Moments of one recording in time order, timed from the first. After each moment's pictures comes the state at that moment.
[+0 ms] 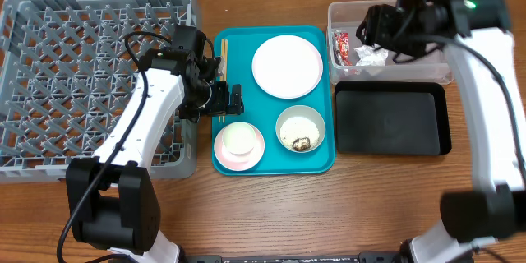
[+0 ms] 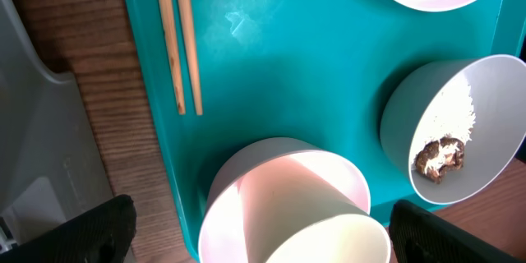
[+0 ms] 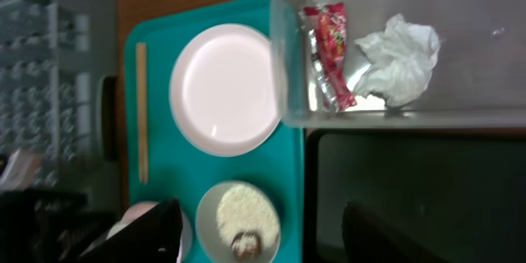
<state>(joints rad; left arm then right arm) -0.16 1.77 1.39 -1.04 0.28 -0.15 0.12 1.77 1.99 -1.29 -0.27 0.28</state>
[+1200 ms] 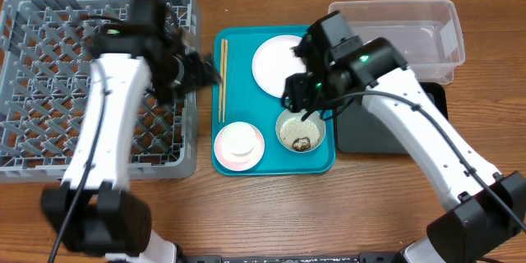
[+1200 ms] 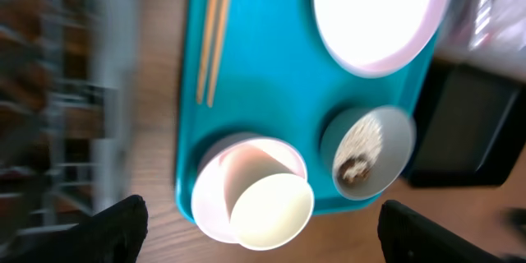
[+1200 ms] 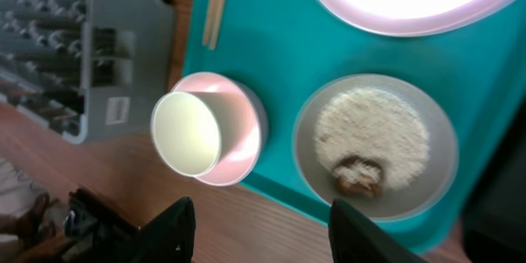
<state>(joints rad) -0.02 1.72 1.72 -1.31 0.34 -0.31 0.52 1.73 1.62 -1.10 -0.36 0.33</state>
